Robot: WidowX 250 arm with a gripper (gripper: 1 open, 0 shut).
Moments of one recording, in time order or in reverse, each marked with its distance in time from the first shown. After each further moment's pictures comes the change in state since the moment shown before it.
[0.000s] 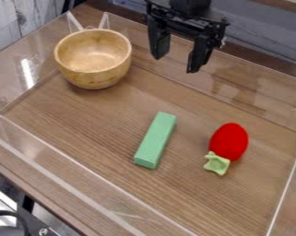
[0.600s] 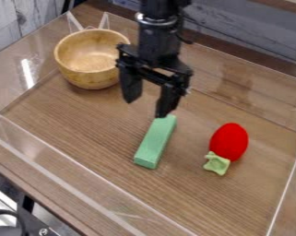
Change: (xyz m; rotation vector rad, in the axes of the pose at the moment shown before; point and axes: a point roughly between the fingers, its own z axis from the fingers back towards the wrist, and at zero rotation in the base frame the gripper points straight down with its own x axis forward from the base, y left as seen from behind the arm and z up) arm -0.044 0.018 -0.042 -0.035 0.043 -0.009
